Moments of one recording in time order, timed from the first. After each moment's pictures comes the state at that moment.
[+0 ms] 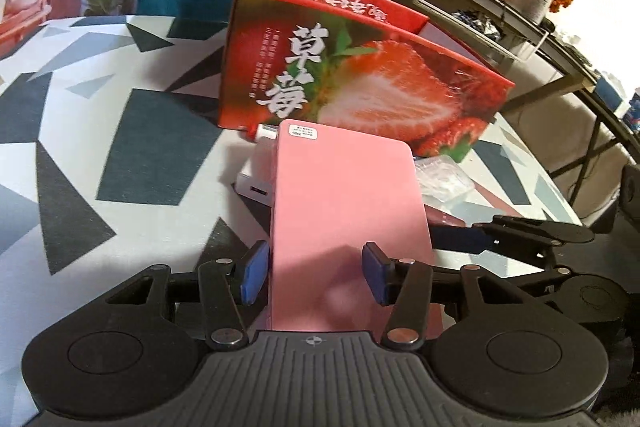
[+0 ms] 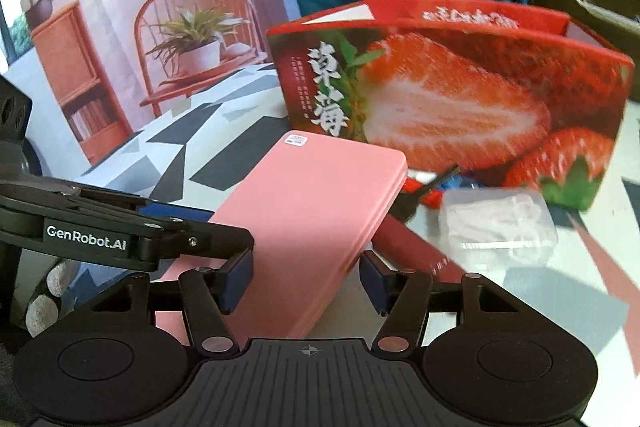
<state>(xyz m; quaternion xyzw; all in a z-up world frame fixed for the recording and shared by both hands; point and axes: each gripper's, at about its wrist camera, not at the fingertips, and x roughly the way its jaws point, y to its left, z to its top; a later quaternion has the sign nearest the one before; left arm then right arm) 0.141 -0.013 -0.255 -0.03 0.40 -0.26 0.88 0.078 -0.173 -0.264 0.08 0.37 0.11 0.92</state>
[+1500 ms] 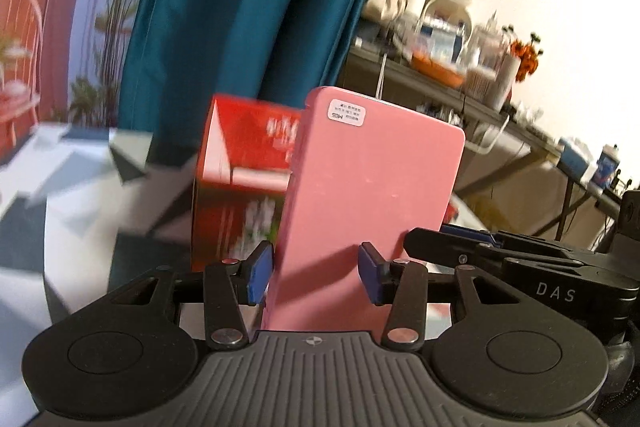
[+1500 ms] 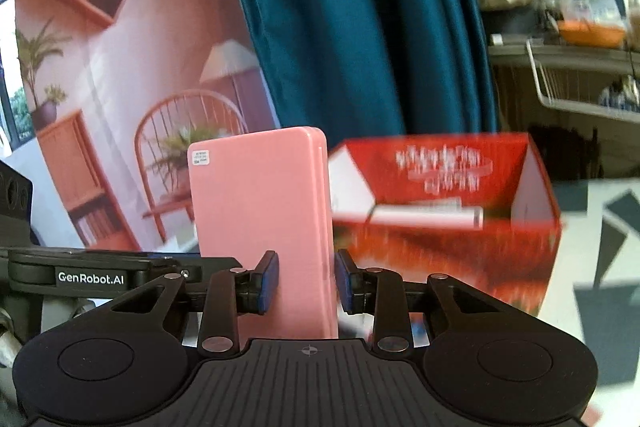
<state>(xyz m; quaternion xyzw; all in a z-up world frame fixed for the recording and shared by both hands) 0.148 -0.026 -0.156 -0.05 0.27 -0.27 0.92 0.080 -0.205 -0.154 0.10 0.22 0.08 0.97</state>
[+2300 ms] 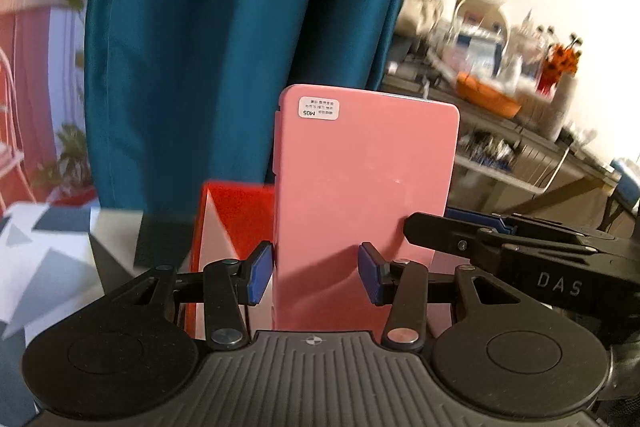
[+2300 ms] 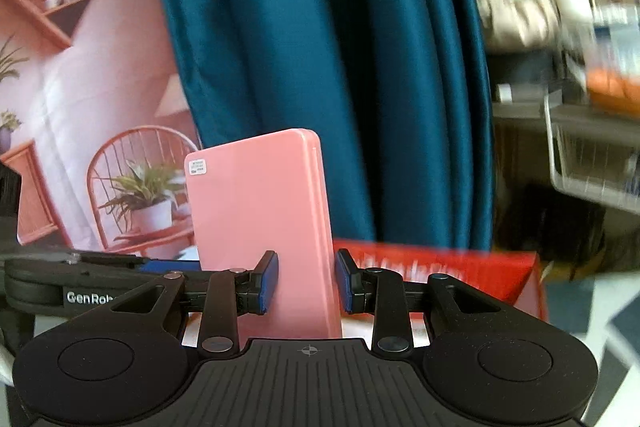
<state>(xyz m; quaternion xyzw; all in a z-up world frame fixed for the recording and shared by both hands) 0.289 -0.086 -0.139 -0.02 0.29 -0.24 0.93 0.250 -0.283 -0.136 0.10 0.22 0.06 0.97</state>
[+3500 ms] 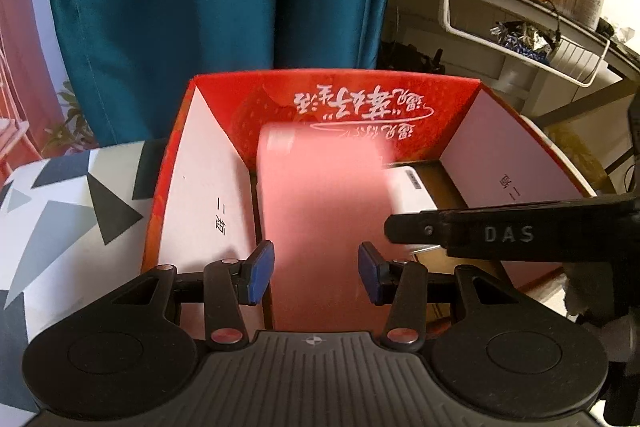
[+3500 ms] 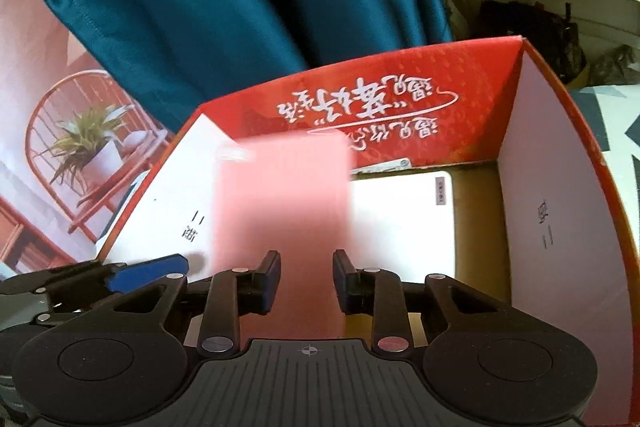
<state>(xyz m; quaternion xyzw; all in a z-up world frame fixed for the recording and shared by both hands) 0.307 -0.113 -0.197 0.08 0.37 -0.22 0.90 0.284 -0.299 -0.226 0.22 0.39 0.00 0.90</state>
